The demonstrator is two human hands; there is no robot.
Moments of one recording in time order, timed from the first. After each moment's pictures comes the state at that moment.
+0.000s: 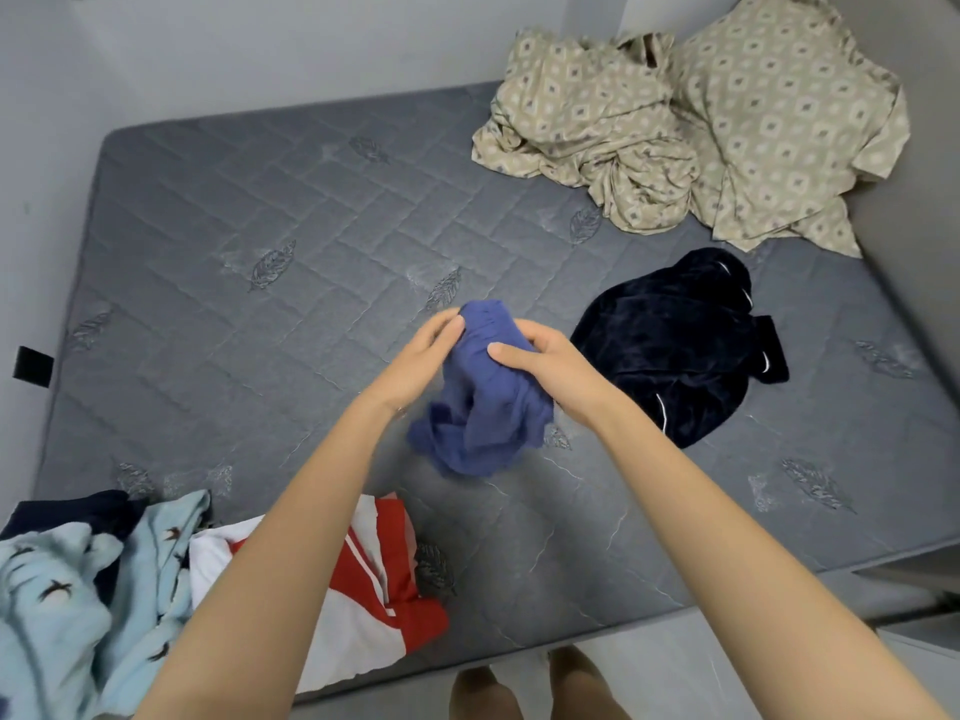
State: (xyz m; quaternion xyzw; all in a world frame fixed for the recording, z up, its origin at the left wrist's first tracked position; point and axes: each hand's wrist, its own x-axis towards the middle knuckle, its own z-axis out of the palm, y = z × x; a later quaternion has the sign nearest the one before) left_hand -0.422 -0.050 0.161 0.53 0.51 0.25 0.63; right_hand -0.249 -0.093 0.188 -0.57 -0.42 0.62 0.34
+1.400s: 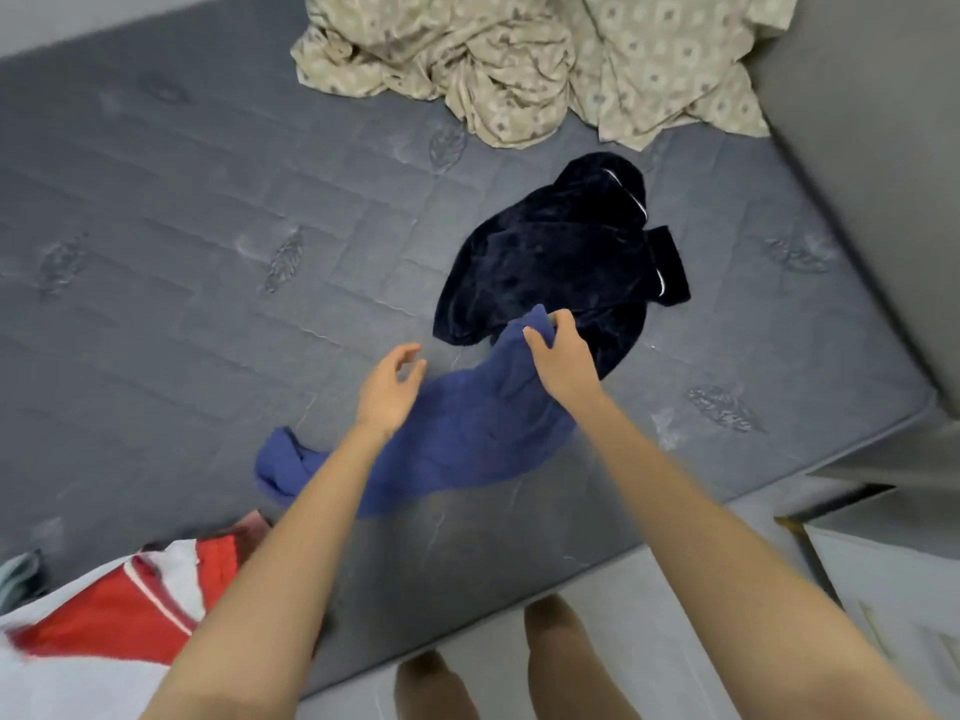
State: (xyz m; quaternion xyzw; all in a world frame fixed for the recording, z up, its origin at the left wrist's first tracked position) left_hand -0.219 -0.072 -0.021 0.60 0.62 0.13 0.49; right_hand -0.009 -0.132 0.045 -0.80 -0.35 0.42 0.25
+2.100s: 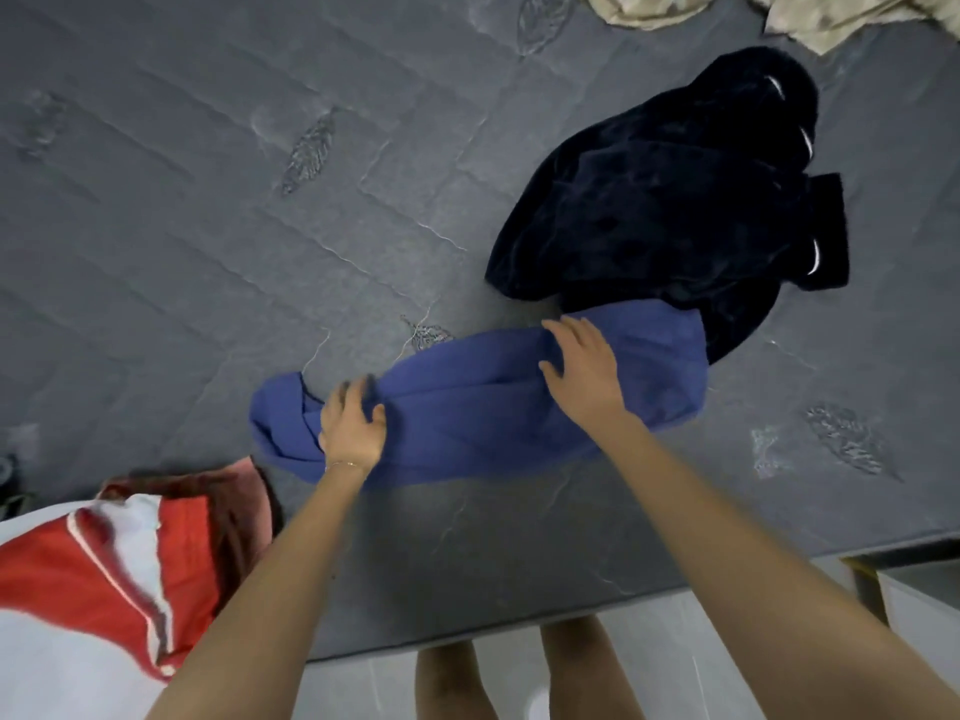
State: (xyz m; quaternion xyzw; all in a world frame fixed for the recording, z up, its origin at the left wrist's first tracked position) left_hand -0.314 -0.119 -0.169 0.52 0.78 -0.01 0.34; right_hand -0.031 -0.120 -0.152 -0.74 -0.59 0.31 0.06
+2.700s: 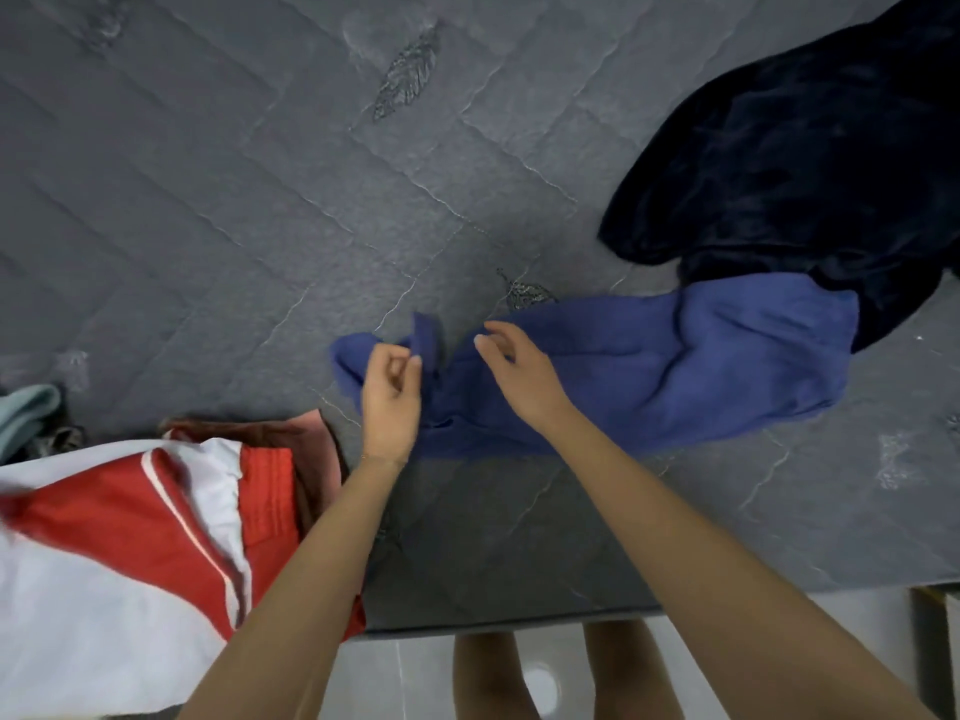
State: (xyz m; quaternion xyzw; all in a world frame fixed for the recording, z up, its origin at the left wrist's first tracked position) left_hand -0.384 -0.132 -0.176 0.44 0.72 0.33 0.42; right_hand -0.221 -0.116 -0.163 -0.65 -0.40 0.62 0.20
